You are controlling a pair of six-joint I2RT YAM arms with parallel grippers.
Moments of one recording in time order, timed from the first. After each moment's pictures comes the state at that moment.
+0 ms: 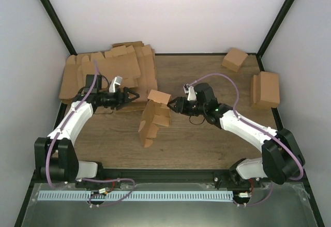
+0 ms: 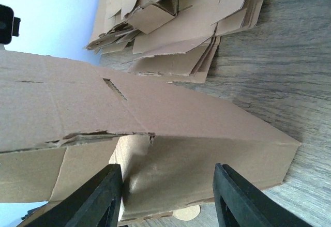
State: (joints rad) left arm -0.07 1.33 0.95 -0.50 0.89 -0.43; right arm 0.59 1.33 0.82 -0.06 -0.45 0.78
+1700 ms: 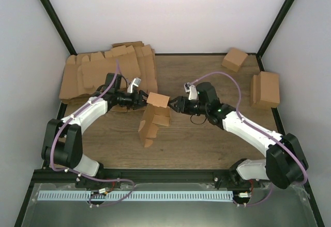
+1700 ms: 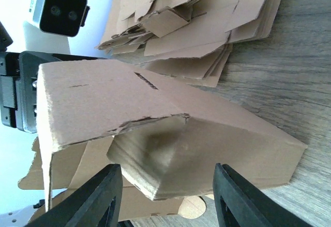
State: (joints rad) left arm -0.27 1.51 0.96 -0.29 0.94 -0.52; right arm 0.59 1.29 0.83 -0.08 -0.47 0.75
